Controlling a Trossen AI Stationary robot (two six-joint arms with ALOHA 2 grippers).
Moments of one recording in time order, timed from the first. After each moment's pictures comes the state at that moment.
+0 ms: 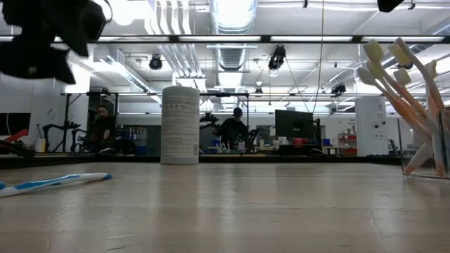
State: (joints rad) left arm -0.49 1.04 0.75 -0.57 -0.22 -1.40; right arm 0.19 0.32 0.61 -0.23 -0.03 0.20
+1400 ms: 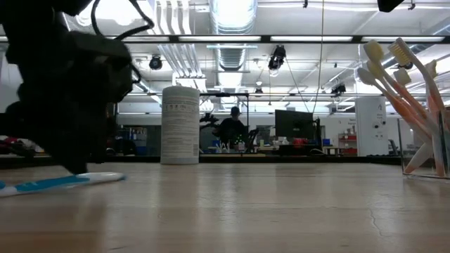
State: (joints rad) left arm -0.48 1.56 0.78 -0.32 -0.17 -1.45; right arm 0.19 0.32 0.61 -0.23 -0.03 0.20
